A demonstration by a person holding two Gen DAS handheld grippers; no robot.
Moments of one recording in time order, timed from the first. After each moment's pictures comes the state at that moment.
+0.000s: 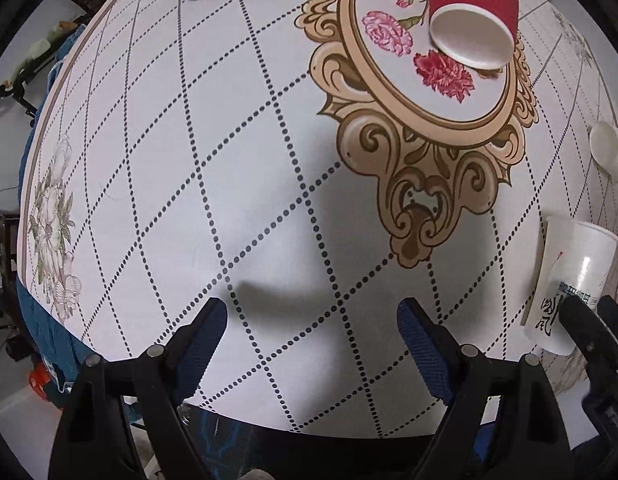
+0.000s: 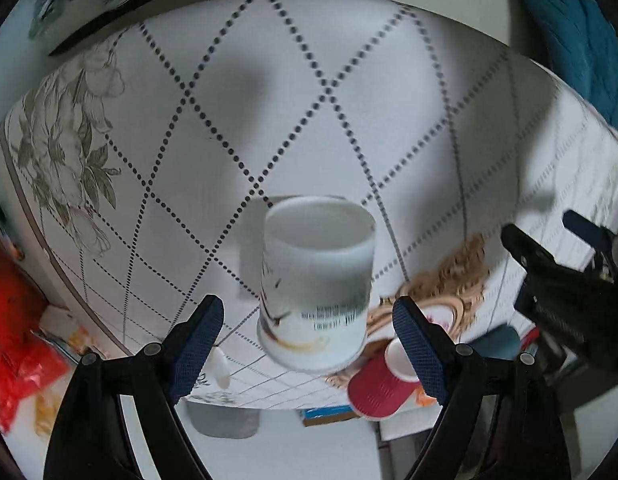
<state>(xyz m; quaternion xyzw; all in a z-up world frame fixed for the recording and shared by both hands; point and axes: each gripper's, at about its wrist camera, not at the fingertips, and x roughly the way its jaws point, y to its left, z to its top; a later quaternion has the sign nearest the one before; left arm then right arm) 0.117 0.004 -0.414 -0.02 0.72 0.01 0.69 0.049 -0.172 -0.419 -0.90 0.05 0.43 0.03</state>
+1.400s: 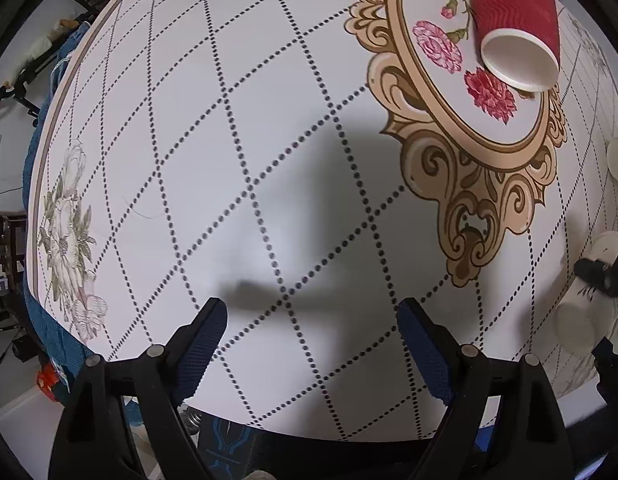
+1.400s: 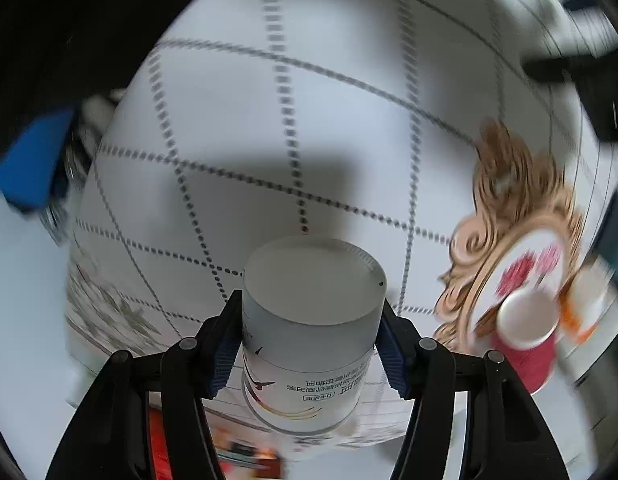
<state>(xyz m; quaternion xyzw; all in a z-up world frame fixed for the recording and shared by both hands) 0.161 0.076 -0.423 -0.01 0.73 0.02 0.68 0.160 -0.006 -0.437 -0.76 0.42 0.42 0.25</state>
